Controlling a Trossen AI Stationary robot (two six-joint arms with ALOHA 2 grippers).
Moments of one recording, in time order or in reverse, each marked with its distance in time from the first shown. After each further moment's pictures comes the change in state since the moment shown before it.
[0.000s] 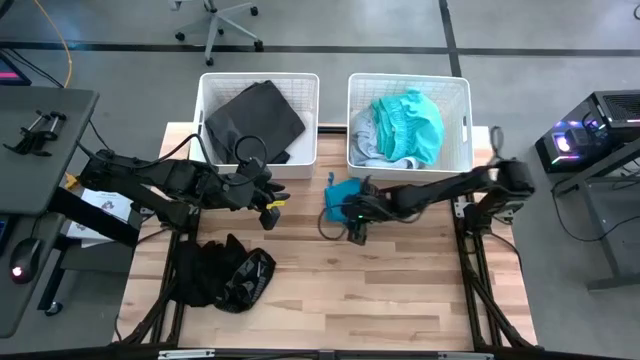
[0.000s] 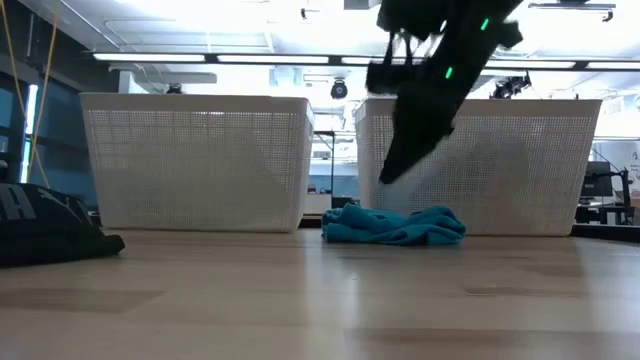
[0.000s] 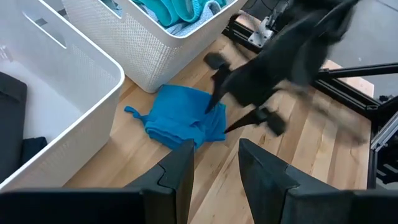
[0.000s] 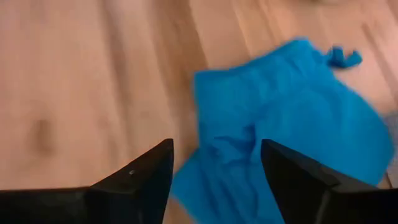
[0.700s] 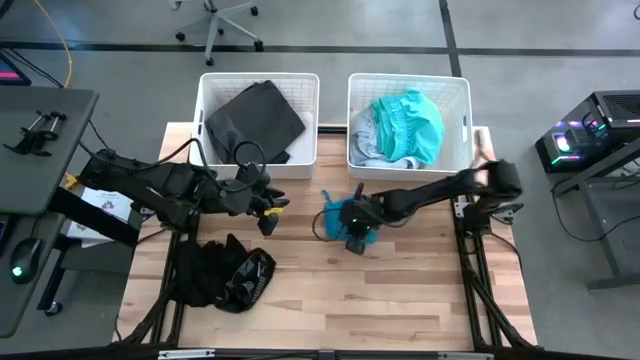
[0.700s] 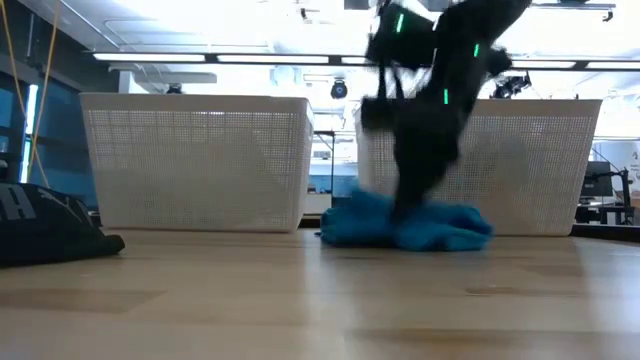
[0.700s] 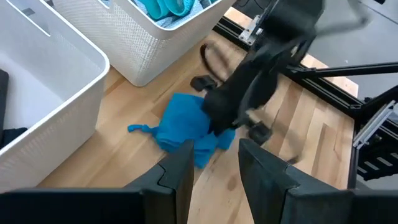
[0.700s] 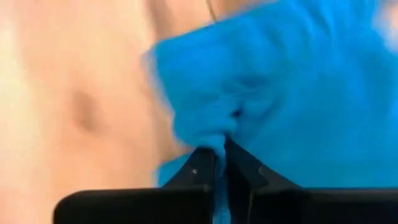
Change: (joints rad) left arm -0.042 0.000 0.000 0.001 0.000 -0.060; right arm -0.002 0.102 -0.007 0.037 -0.228 0.116
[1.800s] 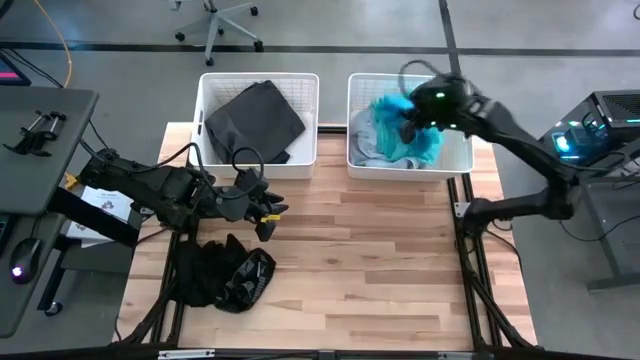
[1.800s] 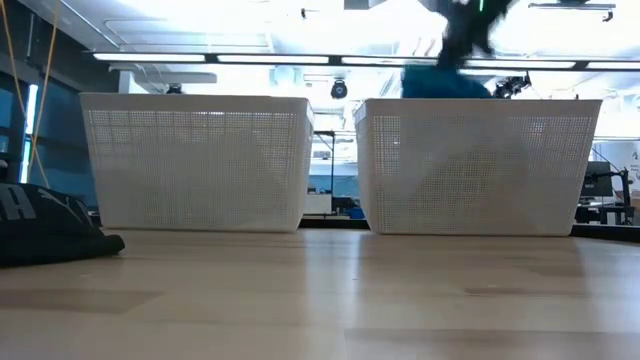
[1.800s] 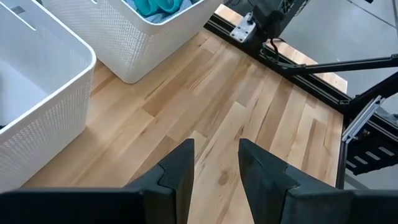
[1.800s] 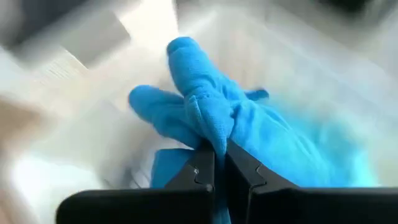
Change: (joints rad) left arm -0.045 0.000 0.000 0.001 -0.015 -0.025; right arm -0.726 -0.546 0.360 -0.472 0.119 -0.341
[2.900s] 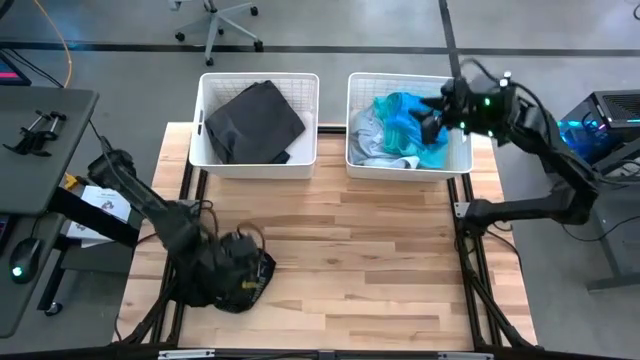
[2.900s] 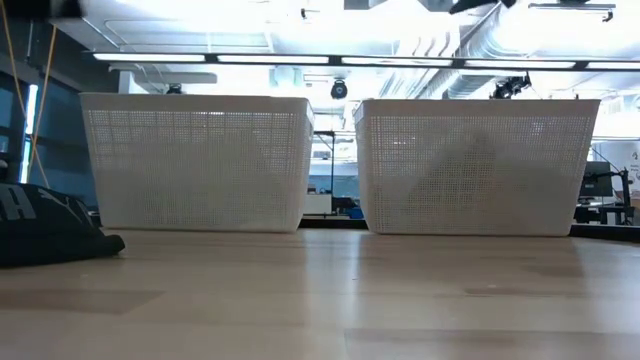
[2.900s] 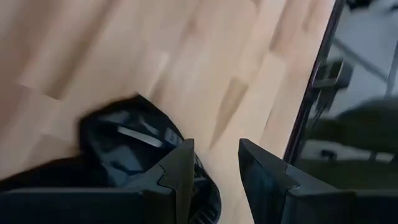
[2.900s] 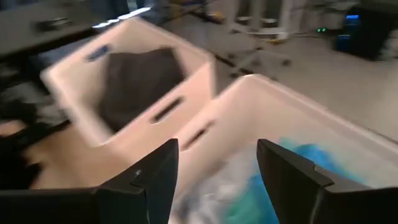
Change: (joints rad) left arm -0.343 0.061 -0.254 -0.050 0.300 -0.341; right arm 0.145 -0.119 0.175 -0.070 0.038 0.154
